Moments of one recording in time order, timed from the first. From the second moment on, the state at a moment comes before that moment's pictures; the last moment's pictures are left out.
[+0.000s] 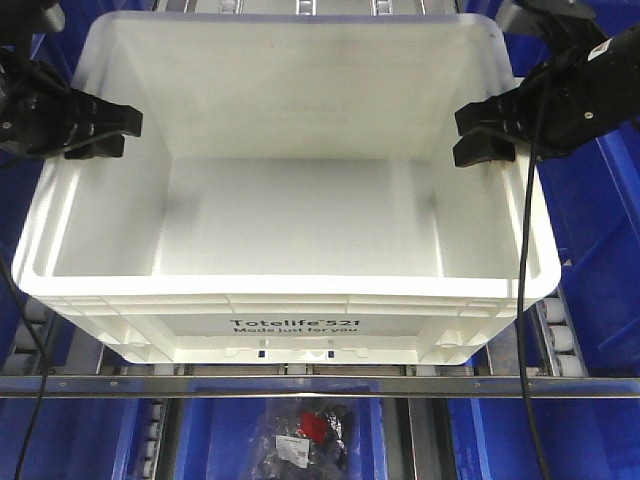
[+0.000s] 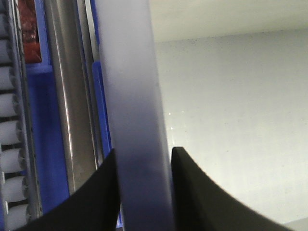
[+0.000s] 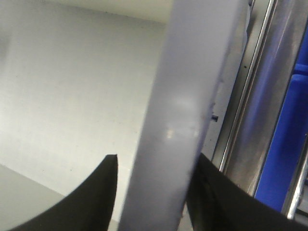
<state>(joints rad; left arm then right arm) -0.20 1.41 -1.27 -0.16 0.88 -0.02 0.12 1.52 -1.34 0.41 0.99 -0.26</state>
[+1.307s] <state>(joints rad) -0.20 1.34 -1.27 -0.16 0.91 -0.03 0.12 1.46 -1.34 0.42 1.04 -0.24</state>
